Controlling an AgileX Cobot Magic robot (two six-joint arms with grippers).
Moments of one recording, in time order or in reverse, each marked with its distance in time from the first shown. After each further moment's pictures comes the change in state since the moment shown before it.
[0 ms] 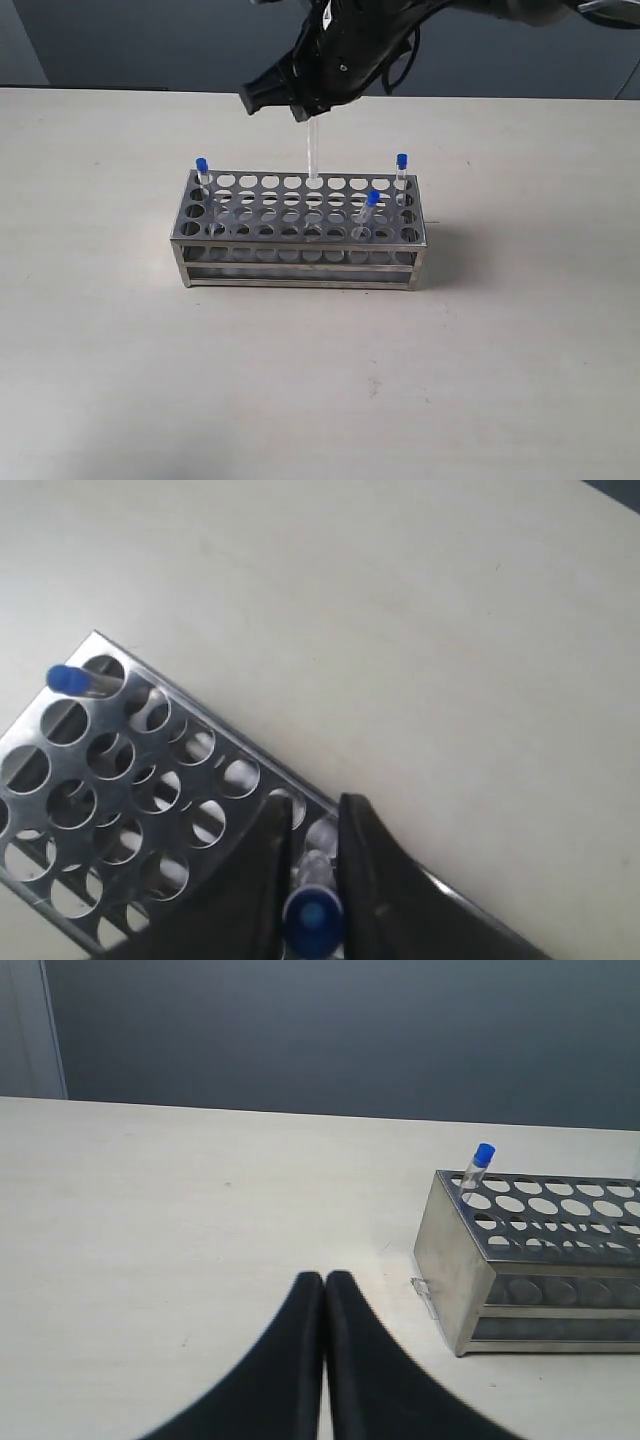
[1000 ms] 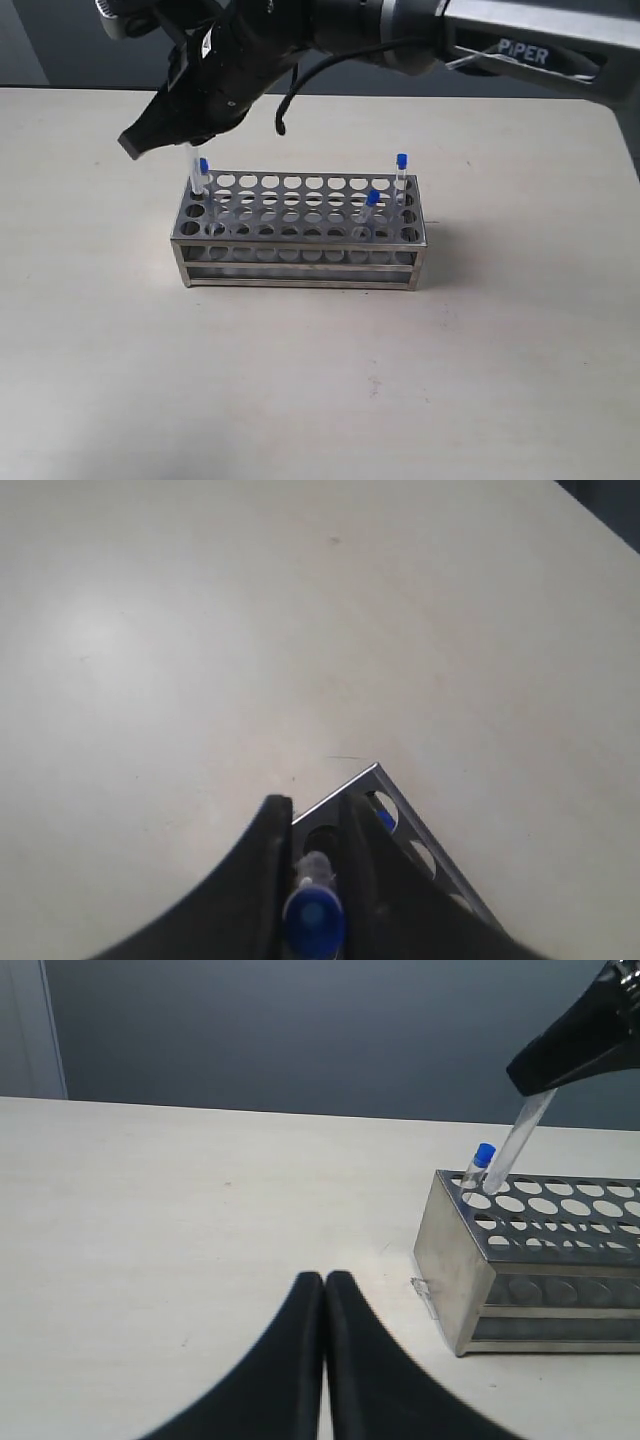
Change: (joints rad) left arm 0.000 0.000 0.000 0.000 0.000 0.000; right arm 0.152 0.136 -0.130 0.197 -0.135 -0.299
